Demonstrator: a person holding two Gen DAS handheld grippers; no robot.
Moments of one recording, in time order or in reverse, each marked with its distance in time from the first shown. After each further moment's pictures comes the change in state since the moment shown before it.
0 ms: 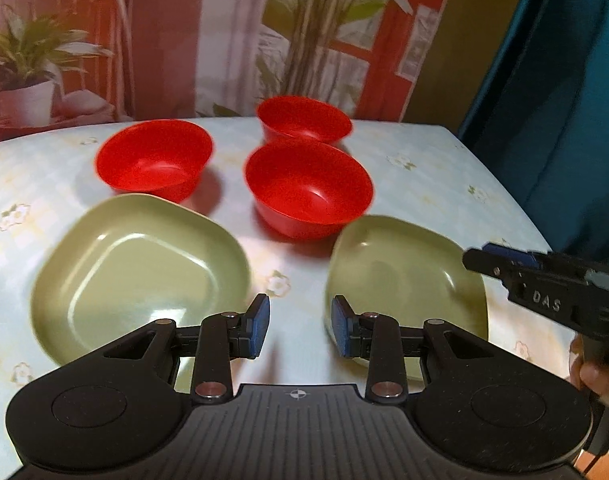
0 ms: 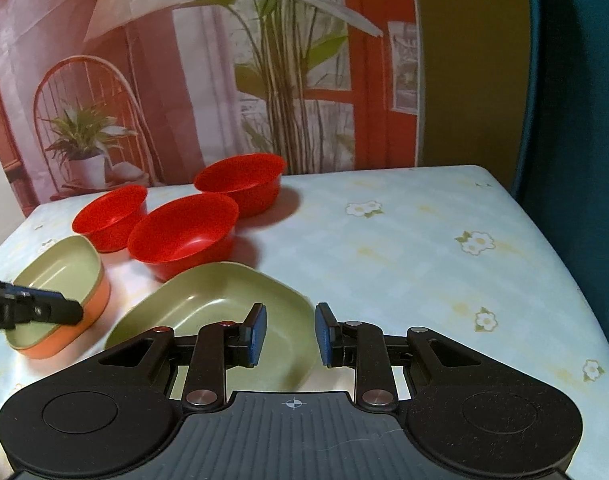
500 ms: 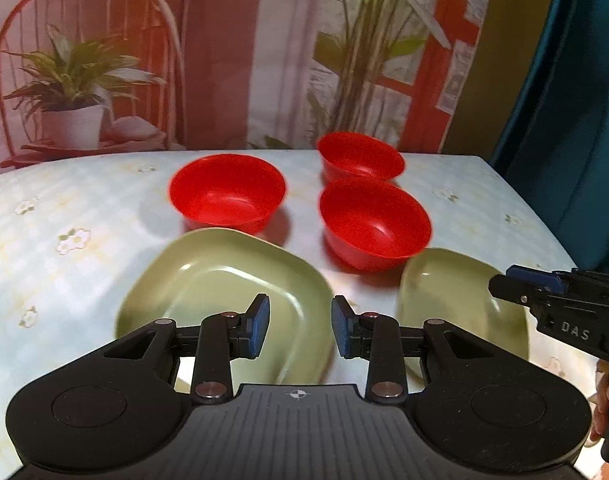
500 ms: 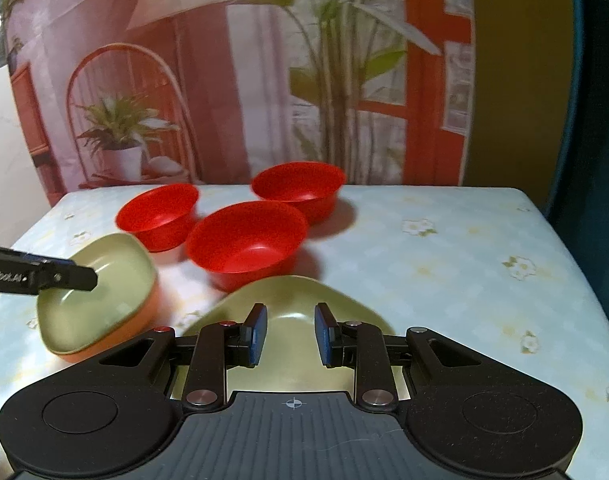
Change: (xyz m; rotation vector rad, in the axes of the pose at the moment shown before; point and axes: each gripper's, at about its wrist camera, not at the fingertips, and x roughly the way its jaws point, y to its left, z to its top) left arm -0.030 0.037 0.010 -0.014 -0.072 0.090; right arm -0.004 0.046 0.012 -0.065 0.003 0.049
